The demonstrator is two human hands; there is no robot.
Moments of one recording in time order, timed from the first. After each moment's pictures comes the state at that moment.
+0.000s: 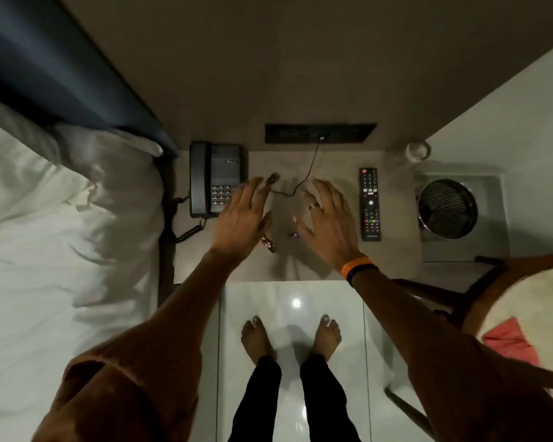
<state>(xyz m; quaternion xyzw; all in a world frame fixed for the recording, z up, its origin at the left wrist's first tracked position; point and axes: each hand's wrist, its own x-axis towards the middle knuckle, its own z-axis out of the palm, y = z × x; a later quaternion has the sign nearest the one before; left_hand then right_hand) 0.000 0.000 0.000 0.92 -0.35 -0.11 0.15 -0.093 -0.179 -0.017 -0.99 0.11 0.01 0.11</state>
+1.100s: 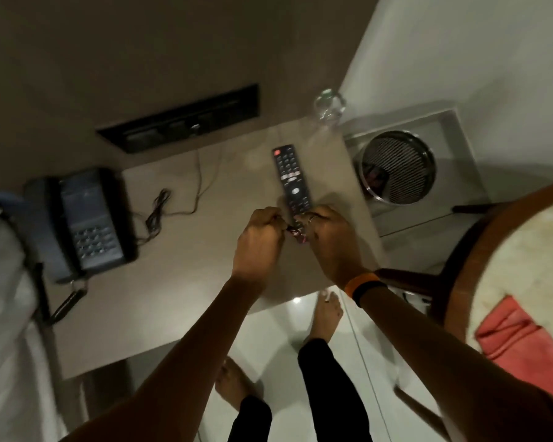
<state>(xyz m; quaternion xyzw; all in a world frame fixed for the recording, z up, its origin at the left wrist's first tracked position) -0.092 -0.202 -0.128 0.87 -0.41 -0.19 0.21 -0.191 -0.323 -0.137 -0.94 0.26 -0.03 0.23</state>
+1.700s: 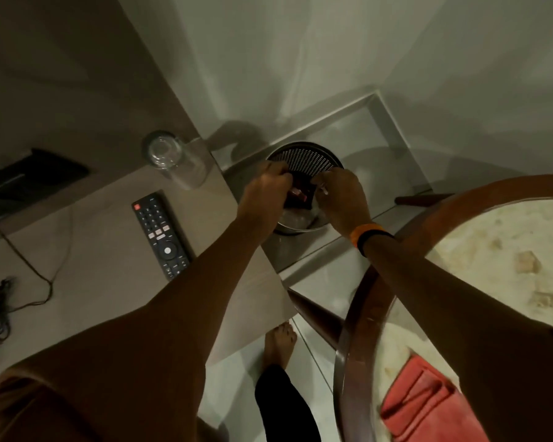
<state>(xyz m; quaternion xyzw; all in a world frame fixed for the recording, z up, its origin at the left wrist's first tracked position) -0.127 -0.498 -0.202 0.80 -0.55 -0.19 0.15 -0.257 -0.595 -0.189 -0.85 0.45 0.03 0.28</state>
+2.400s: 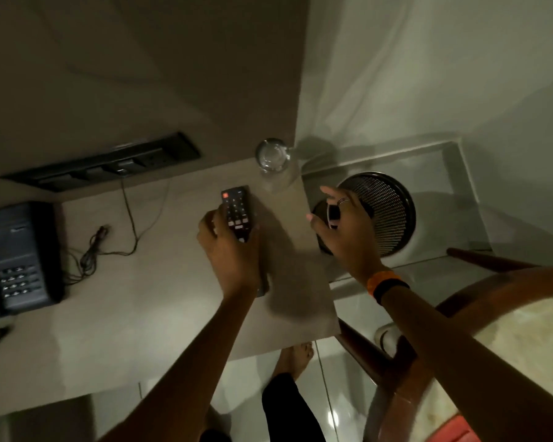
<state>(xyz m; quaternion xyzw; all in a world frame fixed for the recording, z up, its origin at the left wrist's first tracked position) -0.101 -0.346 -0.160 0.92 -0.01 -0.14 0.37 -0.190 -0.514 -0.162 -0.83 0.34 -0.05 0.44</state>
